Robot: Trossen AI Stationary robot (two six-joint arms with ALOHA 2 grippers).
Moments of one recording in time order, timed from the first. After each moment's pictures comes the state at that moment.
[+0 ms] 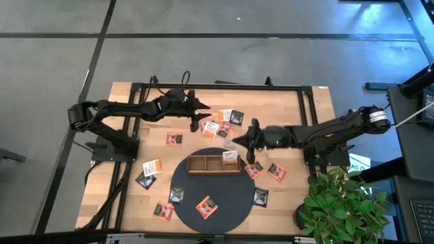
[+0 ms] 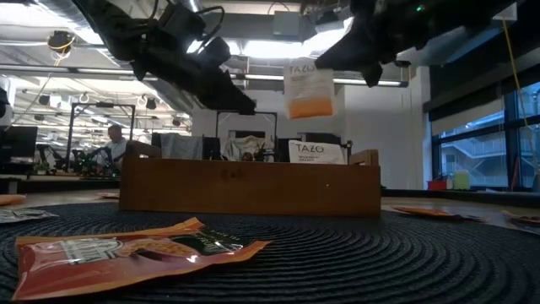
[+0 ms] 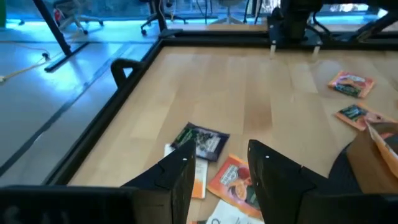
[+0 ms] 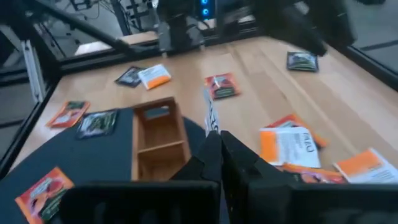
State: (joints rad) left arm 0.43 1.40 0.68 0.37 0.20 0.14; right arm 0.15 1.30 0.70 0.22 0.26 0.23
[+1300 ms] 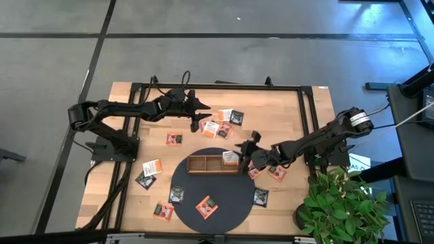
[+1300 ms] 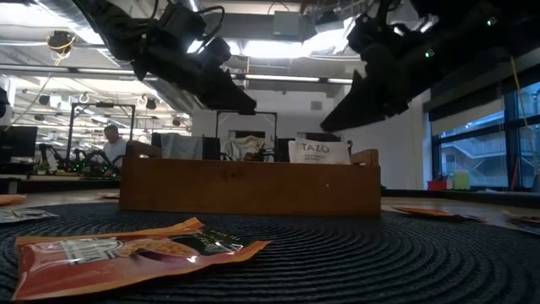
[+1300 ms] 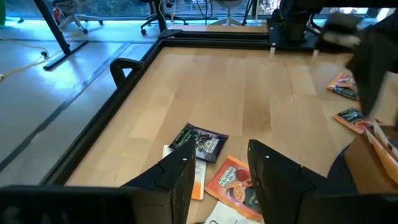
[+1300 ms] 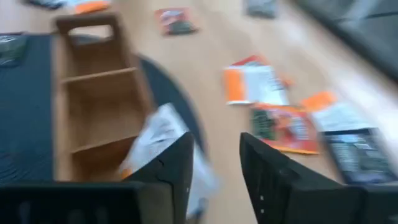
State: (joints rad) left arm 0.42 1.41 0.68 0.36 0.20 0.11; right arm 0.30 1.53 0.70 0.19 0.64 0.31
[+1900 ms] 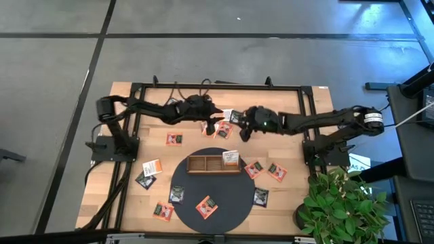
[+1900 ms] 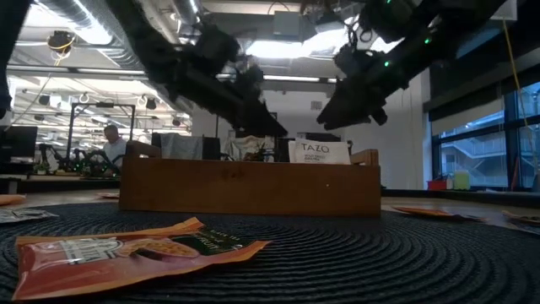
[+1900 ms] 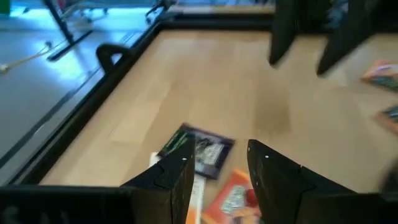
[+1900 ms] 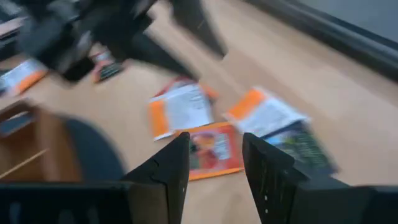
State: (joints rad) left arm 0.35 1.76 0.85 0.50 0.08 0.11; right arm -0.16 1.37 0.70 0.09 0.25 0.38
